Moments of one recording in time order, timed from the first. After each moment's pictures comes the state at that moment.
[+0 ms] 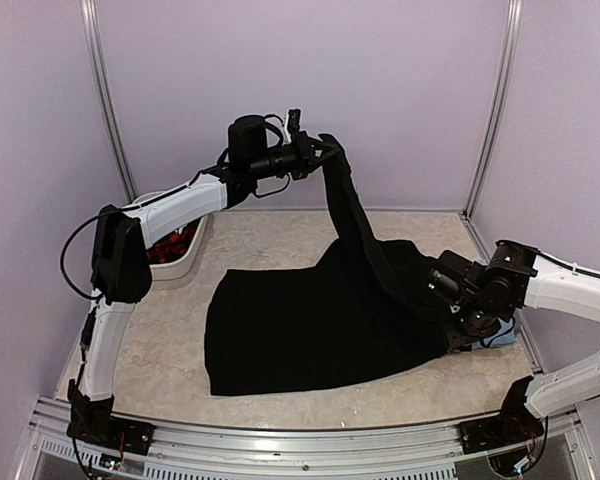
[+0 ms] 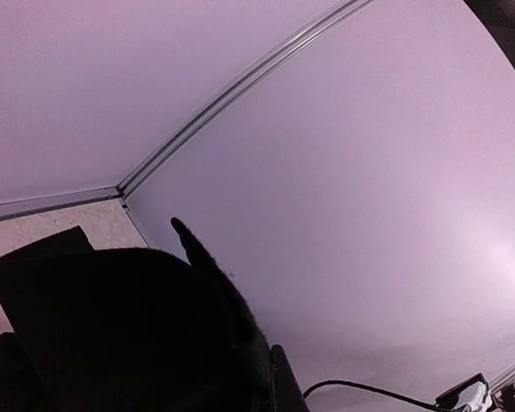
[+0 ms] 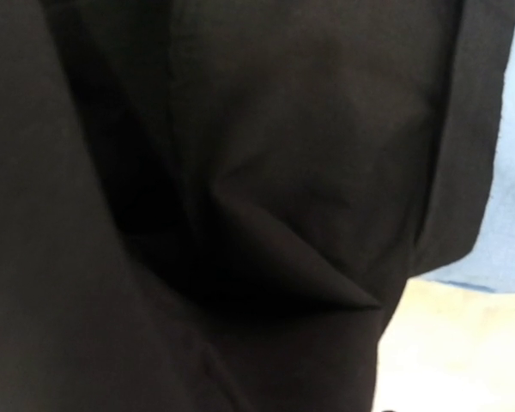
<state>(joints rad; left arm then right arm) -0.61 2.32 2.20 0.19 0.57 -0.91 0.84 1.17 0.93 -1.20 0.38 0.65</state>
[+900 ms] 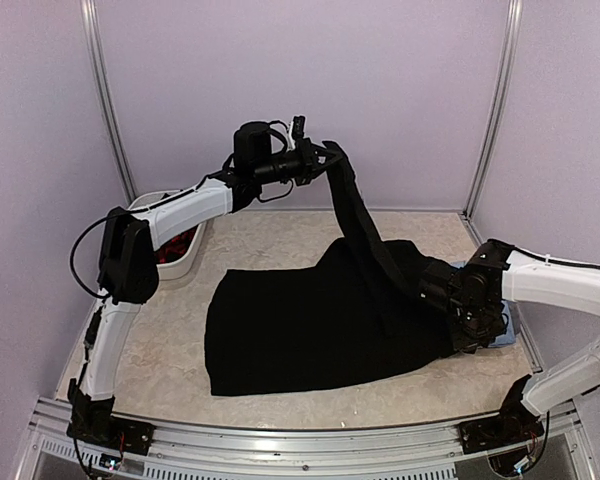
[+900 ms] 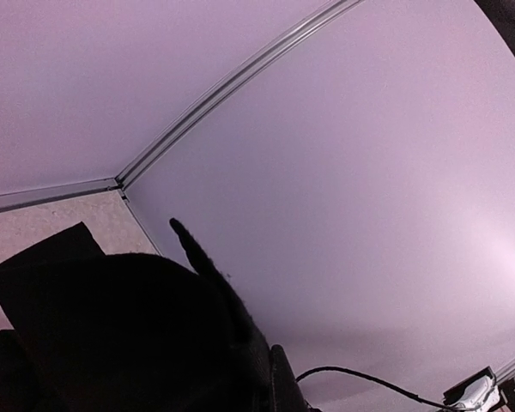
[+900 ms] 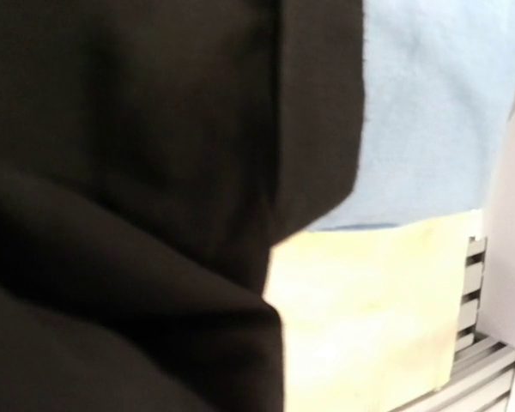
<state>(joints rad) -0.61 2.36 2.22 0.20 0.60 -0.92 0.78 1.32 0.92 -1.33 0.47 0.81</state>
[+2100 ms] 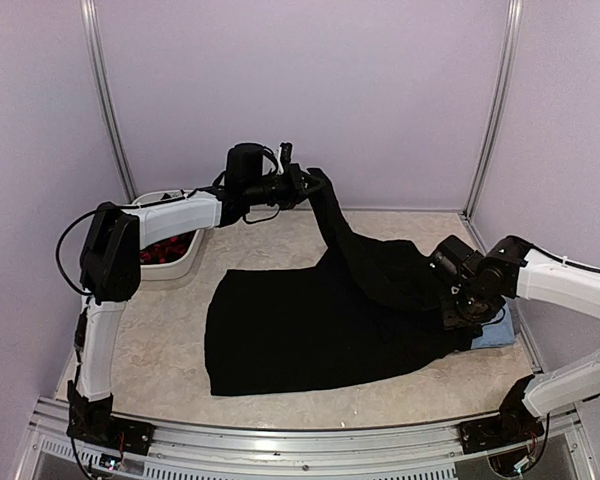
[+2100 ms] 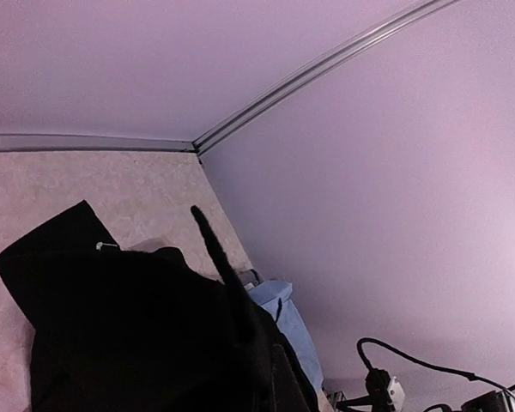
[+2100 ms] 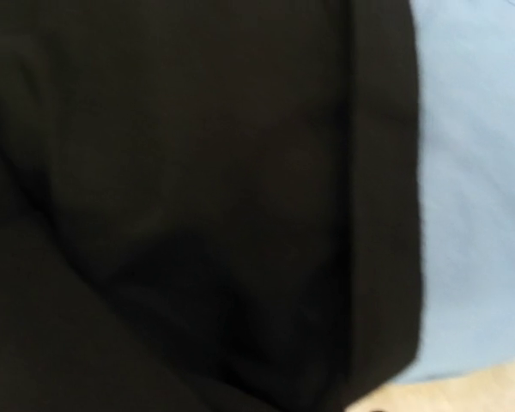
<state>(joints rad) -0.59 2.26 1.90 0.20 0.51 -0.87 0.69 1.24 0.93 -1.05 0.48 0.66</state>
